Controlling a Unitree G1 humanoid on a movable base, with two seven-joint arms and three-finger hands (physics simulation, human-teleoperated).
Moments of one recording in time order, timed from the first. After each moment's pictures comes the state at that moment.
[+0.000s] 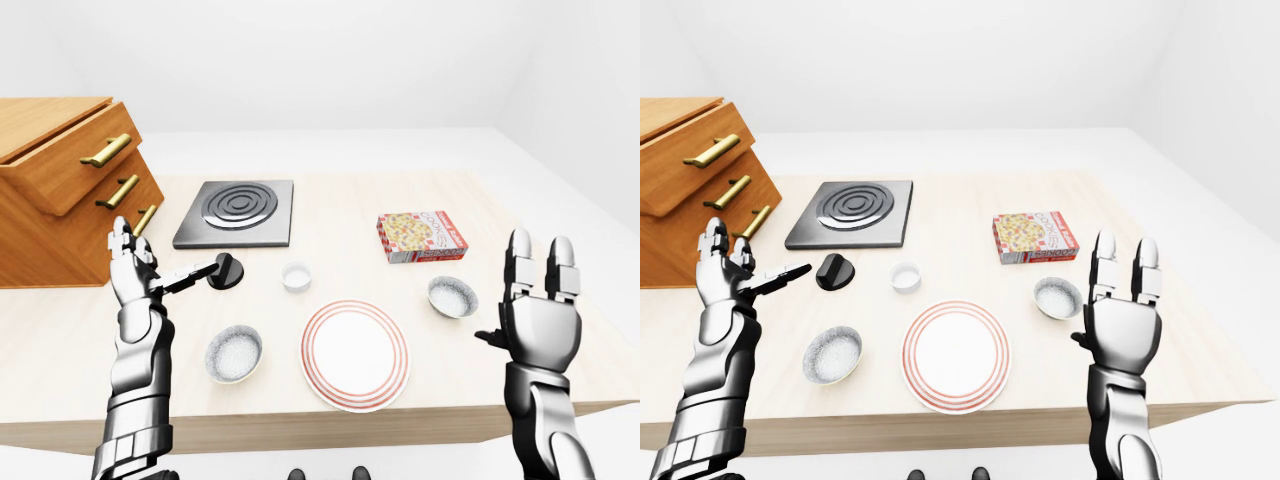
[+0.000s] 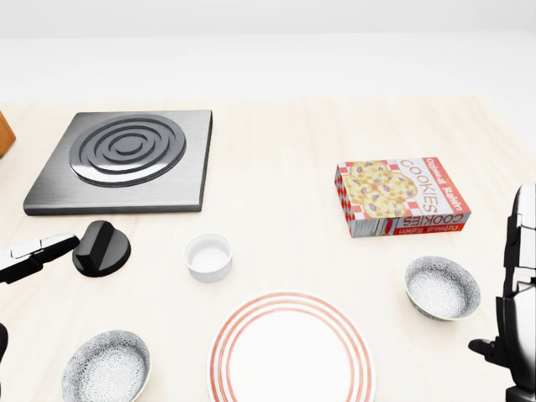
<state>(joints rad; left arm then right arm) -0.31 0.30 0.33 0.26 -0.28 0.02 0.16 0.16 -0.17 -0.28 -0.18 -1.23 -0.09 -0.45</state>
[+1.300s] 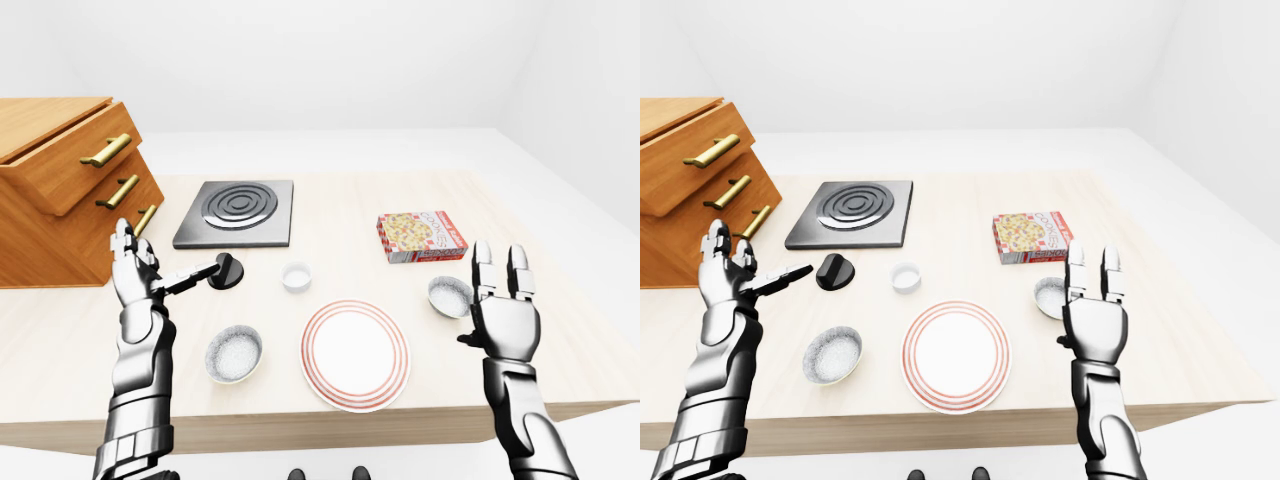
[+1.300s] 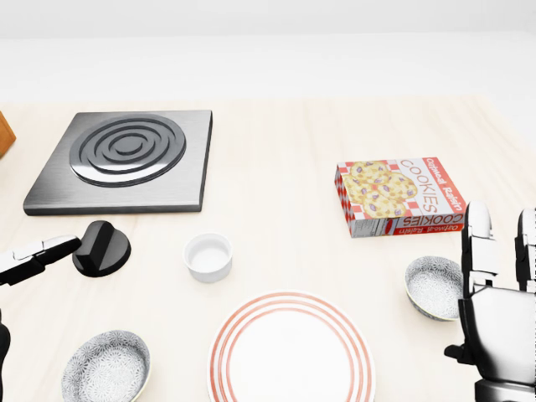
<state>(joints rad) -0.31 0.30 0.32 0.27 -0.28 0.01 0.16 0.08 -0.22 -0.19 0.07 -1.24 -0.09 -0.52</state>
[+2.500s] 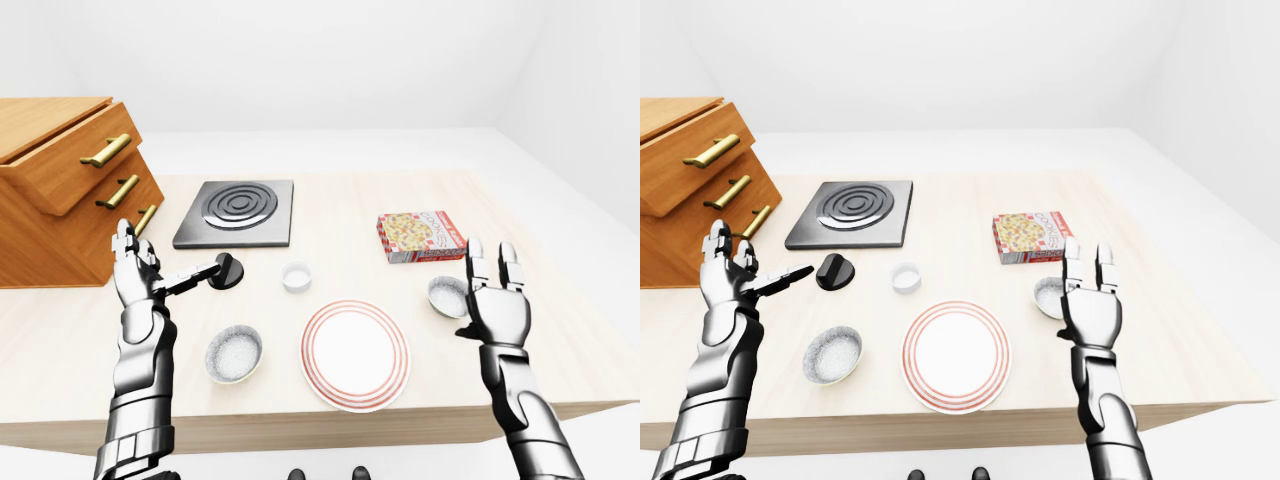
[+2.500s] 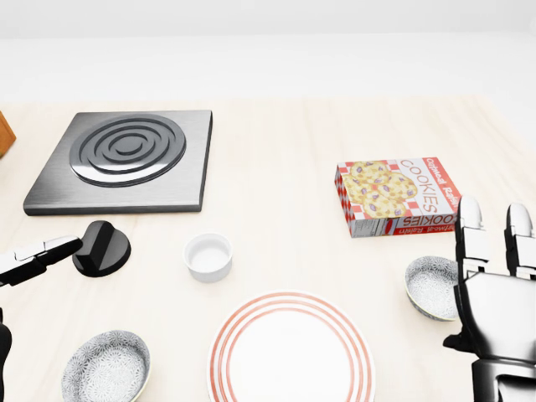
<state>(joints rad) -0.31 0.29 0.32 0.27 -0.28 0.02 0.16 -0.04 -0.29 -0.16 0.27 -1.20 -0.09 -0.52</state>
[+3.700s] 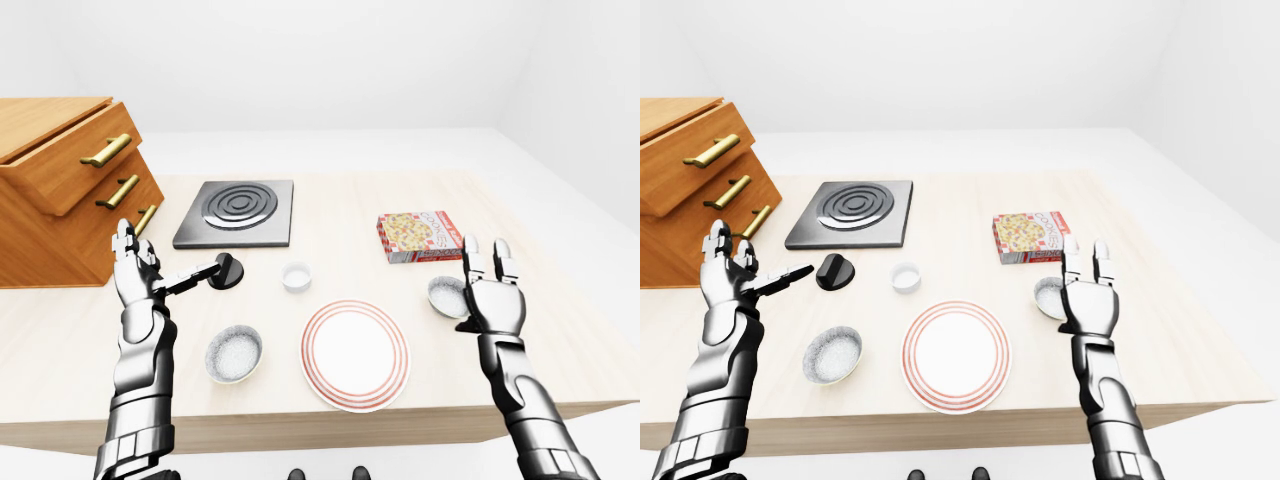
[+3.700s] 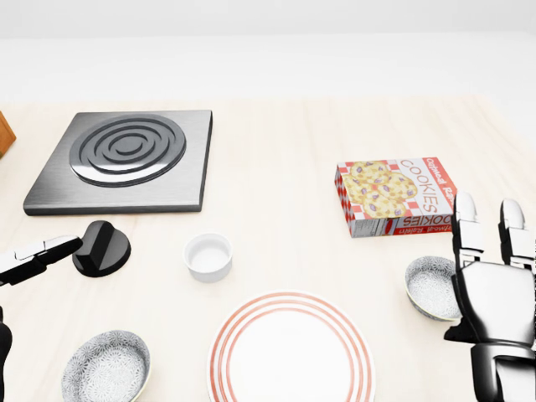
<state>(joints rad) -0.31 0.29 0.32 0.28 -0.28 0.01 0.16 -0.15 -0.34 -0.13 0.44 -1.17 -0.09 -0.52</state>
